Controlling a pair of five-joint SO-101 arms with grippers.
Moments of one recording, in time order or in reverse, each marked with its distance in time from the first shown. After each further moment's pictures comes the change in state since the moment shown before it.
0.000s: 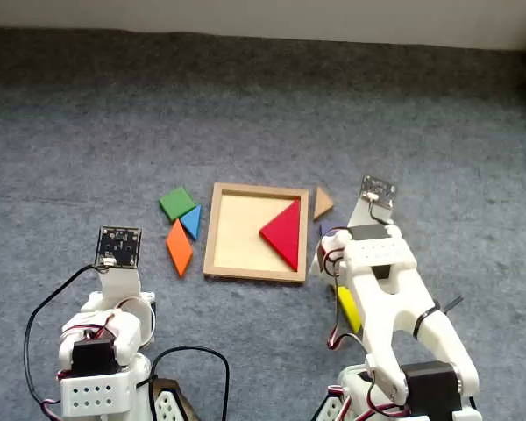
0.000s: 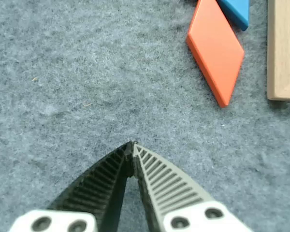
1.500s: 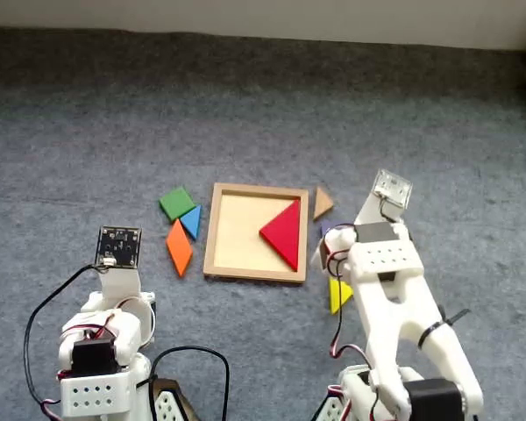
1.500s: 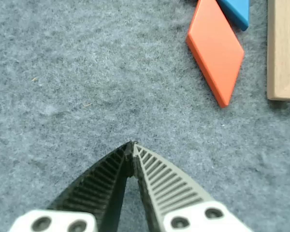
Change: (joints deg) left arm 0.0 0.0 0.0 0.0 0.0; right arm 0.0 -3.5 -3.0 4.8 -7.6
